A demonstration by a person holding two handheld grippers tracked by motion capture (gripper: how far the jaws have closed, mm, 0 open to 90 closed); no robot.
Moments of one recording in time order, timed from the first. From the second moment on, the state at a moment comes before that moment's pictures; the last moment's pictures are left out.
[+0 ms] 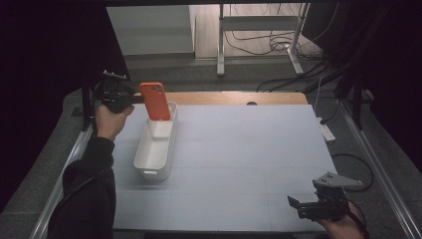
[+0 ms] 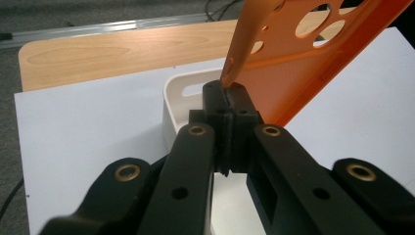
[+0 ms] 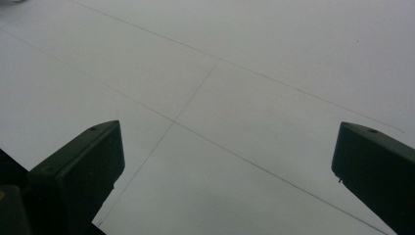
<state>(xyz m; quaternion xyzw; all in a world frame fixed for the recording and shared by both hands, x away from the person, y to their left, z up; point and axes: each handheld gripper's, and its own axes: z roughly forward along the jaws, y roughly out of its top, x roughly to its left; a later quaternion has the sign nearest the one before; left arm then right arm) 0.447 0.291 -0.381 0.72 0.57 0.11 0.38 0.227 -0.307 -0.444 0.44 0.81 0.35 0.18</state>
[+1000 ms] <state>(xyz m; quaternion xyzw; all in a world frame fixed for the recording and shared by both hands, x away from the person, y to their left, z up) 0.469 0.278 -0.419 0.72 0.59 0.11 0.35 0.227 -0.306 -0.444 0.44 0.81 0.35 0.17</state>
